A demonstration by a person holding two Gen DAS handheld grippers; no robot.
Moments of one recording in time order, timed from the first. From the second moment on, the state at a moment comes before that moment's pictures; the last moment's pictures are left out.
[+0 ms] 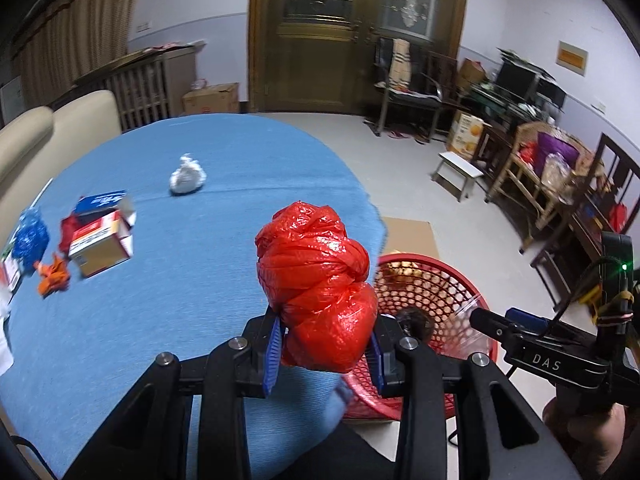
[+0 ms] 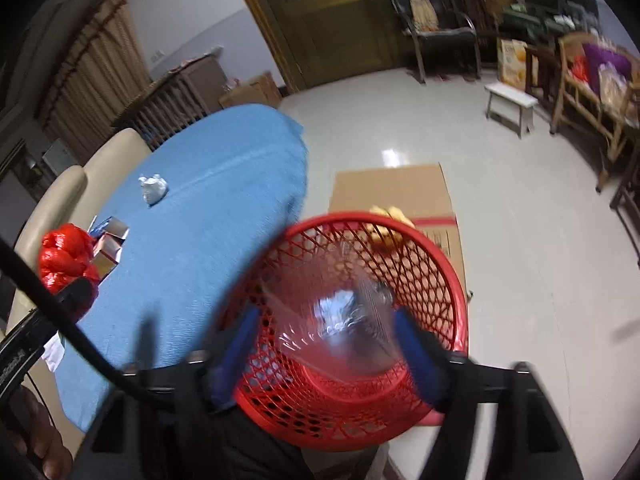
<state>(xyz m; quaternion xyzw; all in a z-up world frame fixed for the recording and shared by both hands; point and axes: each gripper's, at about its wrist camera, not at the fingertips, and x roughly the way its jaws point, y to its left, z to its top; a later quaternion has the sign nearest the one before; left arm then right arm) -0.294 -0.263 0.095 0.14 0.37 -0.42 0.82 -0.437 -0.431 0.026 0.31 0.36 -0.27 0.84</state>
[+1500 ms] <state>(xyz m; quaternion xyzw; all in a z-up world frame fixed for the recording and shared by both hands) -0.206 -0.158 0.059 0.05 0.43 -0.29 0.85 -0.392 -0.401 0.051 0.29 0.34 -0.23 0.86</state>
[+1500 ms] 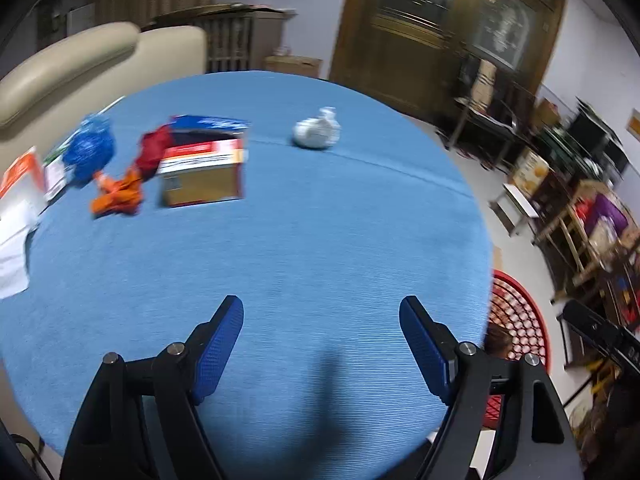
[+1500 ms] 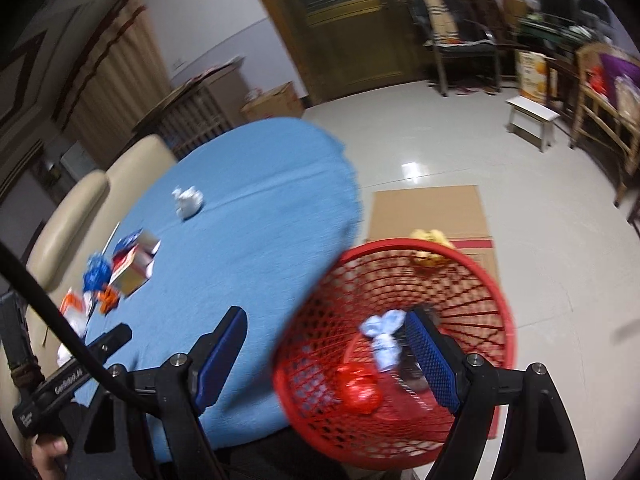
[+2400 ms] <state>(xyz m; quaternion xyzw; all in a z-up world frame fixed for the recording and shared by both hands) -0.063 -0.169 0.039 0.05 0.42 -0.21 0.88 -0.330 -0.351 0.050 0.25 0.38 -0.18 0.87</state>
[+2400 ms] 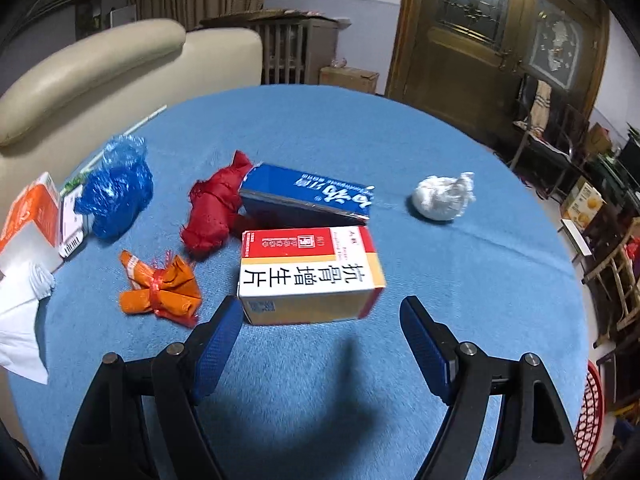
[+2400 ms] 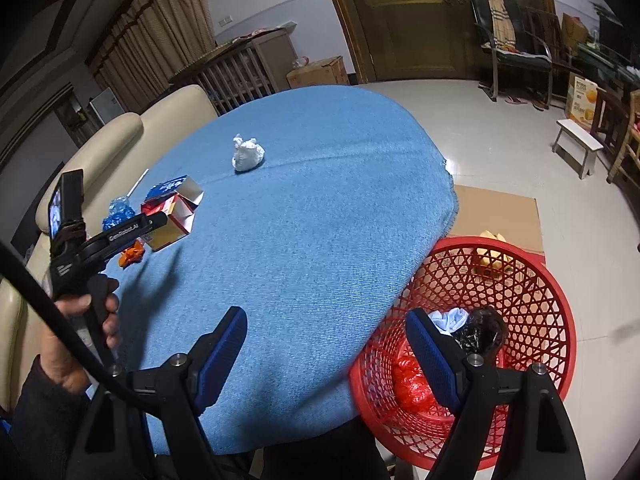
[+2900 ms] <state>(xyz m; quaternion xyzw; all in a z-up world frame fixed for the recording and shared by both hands) -0.038 -0.177 0.018 0.05 0.43 -0.20 0.88 -0.311 -0.357 0.039 0.26 0.40 -0.17 0.87</state>
